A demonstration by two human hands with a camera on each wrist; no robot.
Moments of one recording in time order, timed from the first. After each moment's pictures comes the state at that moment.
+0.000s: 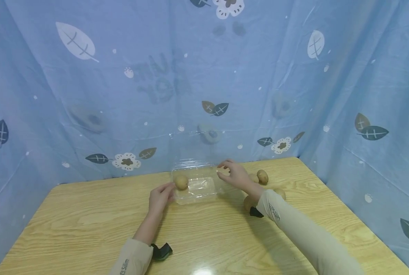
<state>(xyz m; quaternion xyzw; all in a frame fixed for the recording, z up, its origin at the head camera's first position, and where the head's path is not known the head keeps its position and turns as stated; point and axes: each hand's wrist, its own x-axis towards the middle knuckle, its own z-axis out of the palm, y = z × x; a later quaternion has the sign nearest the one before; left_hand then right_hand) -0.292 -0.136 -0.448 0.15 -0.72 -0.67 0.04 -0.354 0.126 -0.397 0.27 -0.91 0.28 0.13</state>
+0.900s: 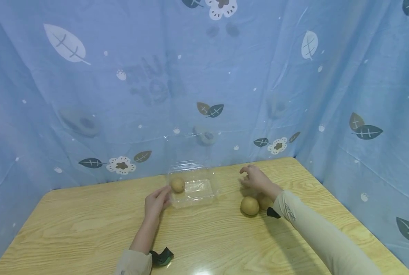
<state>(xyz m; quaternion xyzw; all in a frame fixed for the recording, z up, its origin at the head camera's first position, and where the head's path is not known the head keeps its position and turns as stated) -0.294 -0.135 -0.456 0.17 -0.69 -0.70 0.04 -0.363 0.202 -0.408 0.21 -0.96 0.18 0.06</state>
